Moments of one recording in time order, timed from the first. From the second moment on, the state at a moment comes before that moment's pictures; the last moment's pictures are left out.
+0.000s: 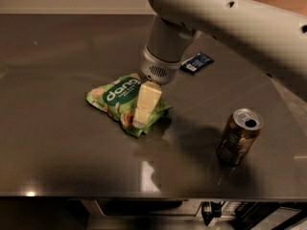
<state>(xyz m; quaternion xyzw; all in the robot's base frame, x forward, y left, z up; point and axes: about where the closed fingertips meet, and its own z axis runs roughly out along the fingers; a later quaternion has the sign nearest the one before) 0.517 0.011 0.867 -0.63 0.77 0.08 0.12</state>
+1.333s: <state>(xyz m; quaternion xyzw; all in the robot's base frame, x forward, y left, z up) 0.520 -0.014 0.894 -0.62 0.77 0.05 0.15</state>
